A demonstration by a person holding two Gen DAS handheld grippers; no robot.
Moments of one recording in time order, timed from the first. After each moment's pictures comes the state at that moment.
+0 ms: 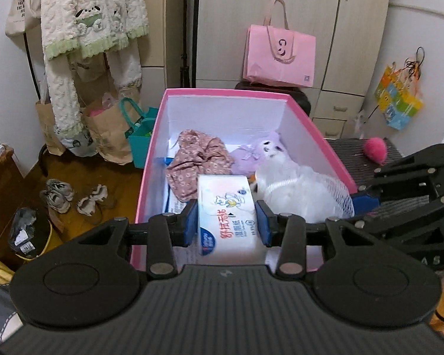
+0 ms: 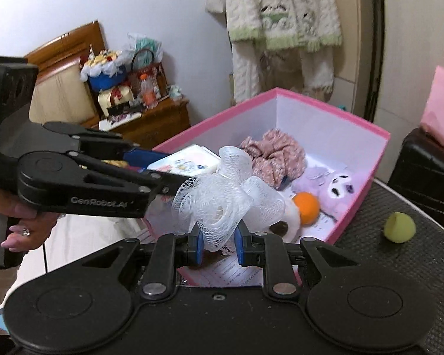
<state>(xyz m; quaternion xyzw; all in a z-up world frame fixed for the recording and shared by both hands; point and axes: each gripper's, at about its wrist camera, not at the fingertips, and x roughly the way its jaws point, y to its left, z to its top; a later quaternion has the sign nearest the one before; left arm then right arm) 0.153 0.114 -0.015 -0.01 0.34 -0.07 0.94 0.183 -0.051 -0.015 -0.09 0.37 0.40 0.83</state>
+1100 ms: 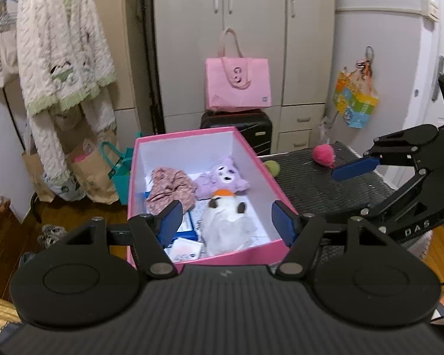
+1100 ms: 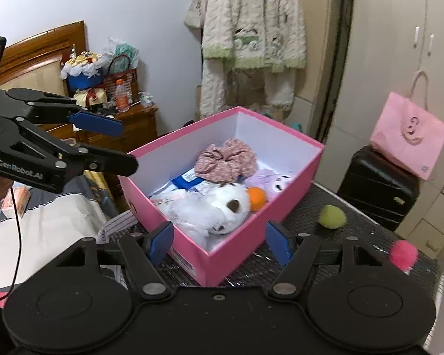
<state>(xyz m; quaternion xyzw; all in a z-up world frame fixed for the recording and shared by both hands) 0.072 0.087 0.052 0.05 0.28 -0.15 0.95 0.112 -0.109 0.039 -0.14 0.32 0.33 0.88</state>
